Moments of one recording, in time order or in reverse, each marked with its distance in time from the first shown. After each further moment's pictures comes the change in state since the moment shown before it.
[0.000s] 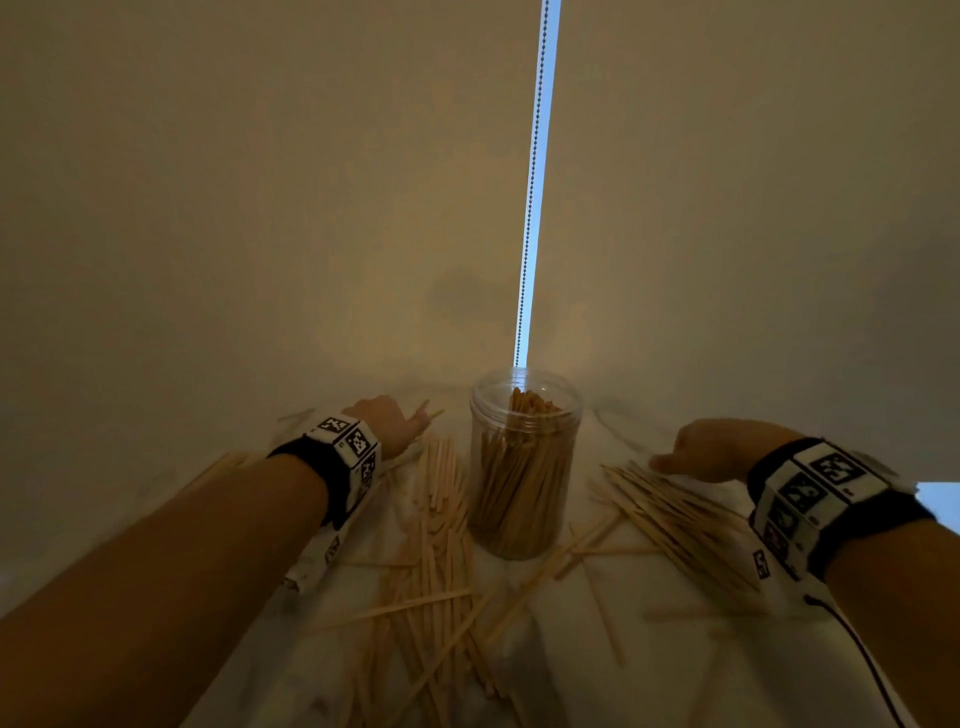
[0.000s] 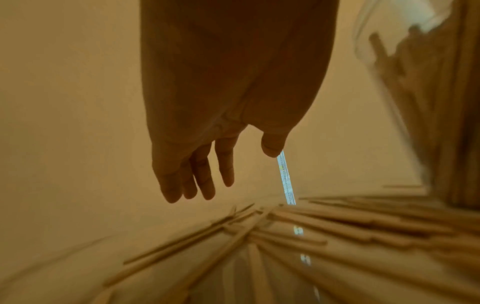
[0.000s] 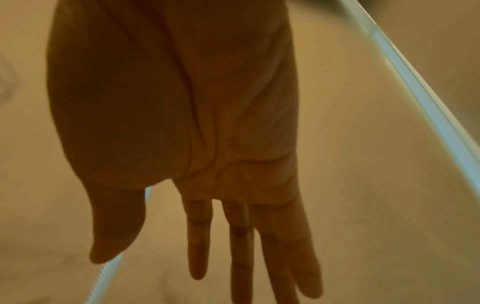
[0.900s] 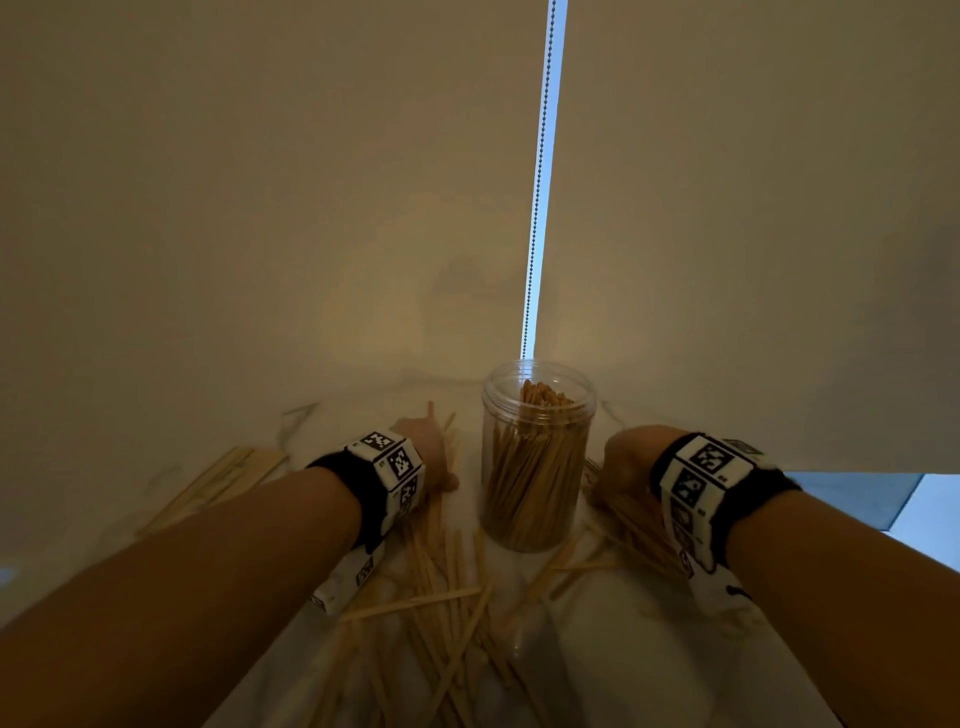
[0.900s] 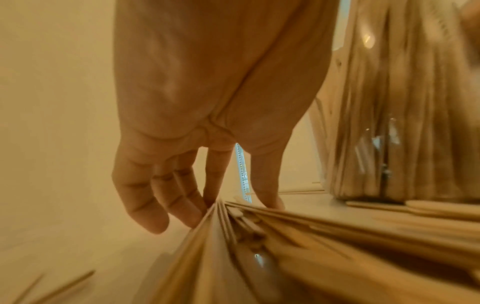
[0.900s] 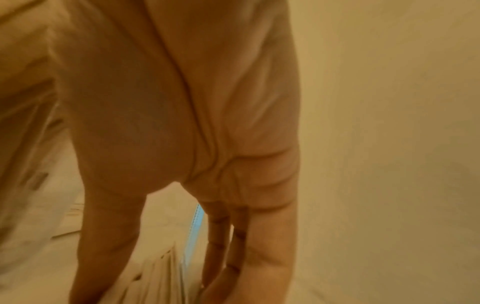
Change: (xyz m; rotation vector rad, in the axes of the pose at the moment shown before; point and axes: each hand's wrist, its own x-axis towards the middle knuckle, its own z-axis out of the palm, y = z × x) left_hand -0.025 0.031 0.021 0.215 -0.125 0.083; right_hand -0.008 -0.084 0.011 -0.122 -0.084 -0.141
